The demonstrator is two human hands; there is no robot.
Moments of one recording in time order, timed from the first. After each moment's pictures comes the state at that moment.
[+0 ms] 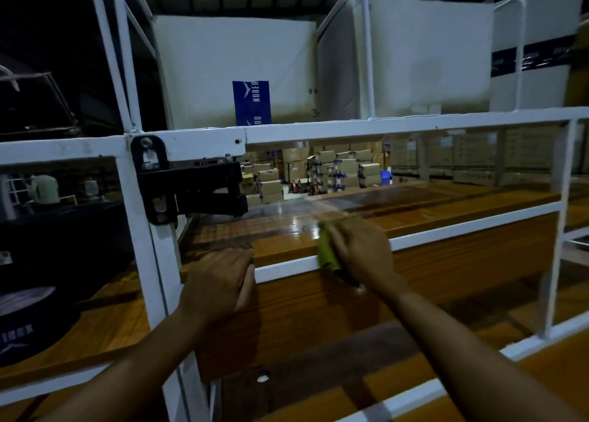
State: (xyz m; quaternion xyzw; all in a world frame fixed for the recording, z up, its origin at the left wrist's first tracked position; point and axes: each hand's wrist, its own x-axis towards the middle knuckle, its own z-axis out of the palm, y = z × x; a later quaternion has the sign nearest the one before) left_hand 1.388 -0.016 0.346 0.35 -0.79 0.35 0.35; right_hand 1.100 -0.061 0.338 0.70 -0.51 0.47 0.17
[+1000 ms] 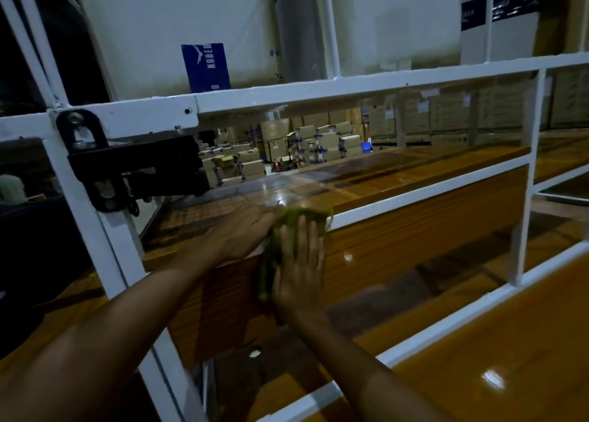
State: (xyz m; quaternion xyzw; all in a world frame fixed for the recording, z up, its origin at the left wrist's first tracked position) left_hand 1.318 -0.070 0.389 0.42 -0.89 0.15 0.13; right_hand 1.200 -0.055 0.233 0.59 -0.52 0.57 0.23
